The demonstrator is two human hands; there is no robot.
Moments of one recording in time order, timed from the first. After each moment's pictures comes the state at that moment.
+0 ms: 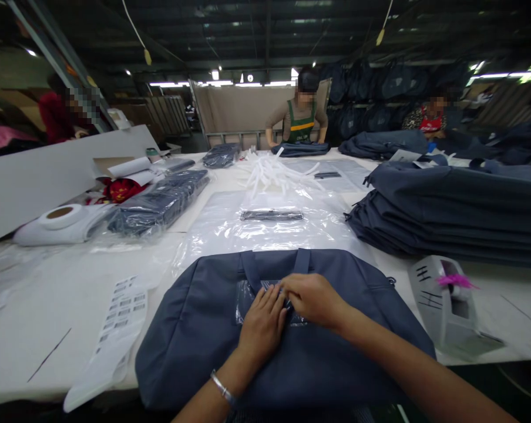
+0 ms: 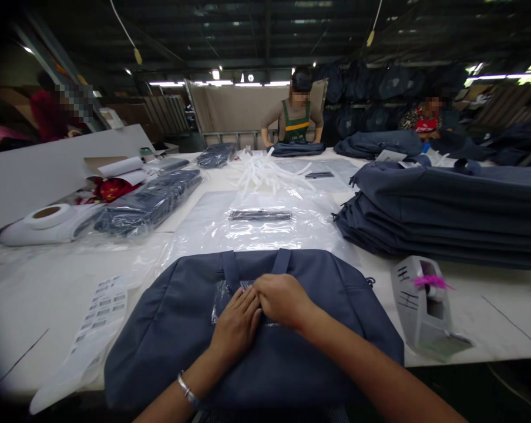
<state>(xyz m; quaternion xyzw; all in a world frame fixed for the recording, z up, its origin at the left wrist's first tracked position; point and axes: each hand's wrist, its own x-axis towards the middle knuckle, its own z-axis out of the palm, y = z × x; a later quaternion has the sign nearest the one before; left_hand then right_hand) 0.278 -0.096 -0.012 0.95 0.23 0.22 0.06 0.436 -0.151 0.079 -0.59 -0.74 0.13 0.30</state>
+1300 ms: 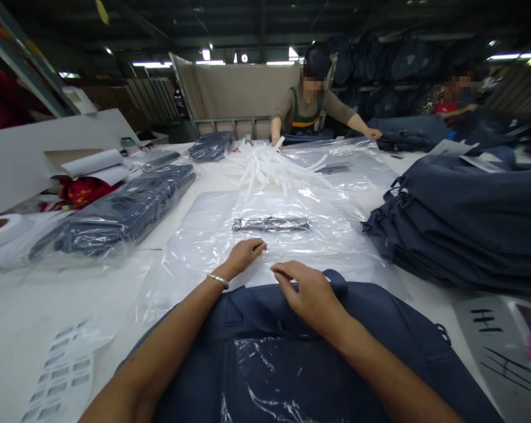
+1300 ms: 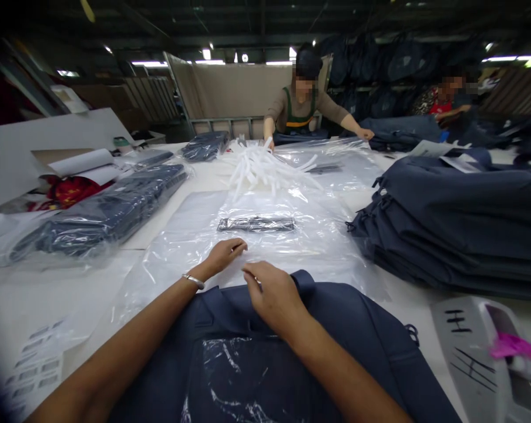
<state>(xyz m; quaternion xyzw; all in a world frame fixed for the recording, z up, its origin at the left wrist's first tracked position) 0.370 0.168 -0.016 0.92 0.23 0.17 0.27 0.474 -0.050 0.062 -0.64 -0.64 0.10 0.42</state>
